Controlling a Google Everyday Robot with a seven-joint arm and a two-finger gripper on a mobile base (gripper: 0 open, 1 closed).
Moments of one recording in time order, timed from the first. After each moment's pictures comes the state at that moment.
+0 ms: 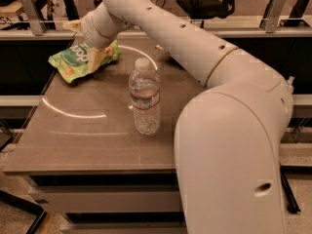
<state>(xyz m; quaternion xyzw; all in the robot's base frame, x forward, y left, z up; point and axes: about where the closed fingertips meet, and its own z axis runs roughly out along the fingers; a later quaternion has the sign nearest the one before) 0.745 0.233 0.891 -0.85 0.31 -0.03 0.43</state>
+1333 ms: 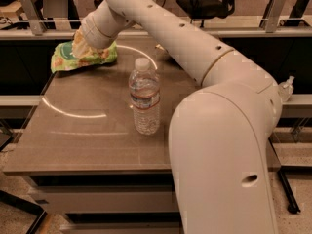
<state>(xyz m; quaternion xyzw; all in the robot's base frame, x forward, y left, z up) 0.736 0.231 0.885 -0.87 0.27 -0.01 0.41</state>
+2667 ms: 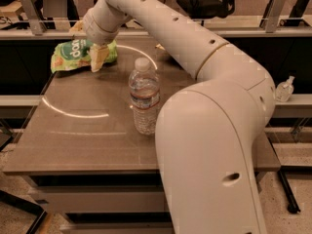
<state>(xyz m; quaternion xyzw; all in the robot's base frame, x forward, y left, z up) 0.748 0.220 0.885 -0.86 0.34 -0.01 0.38</state>
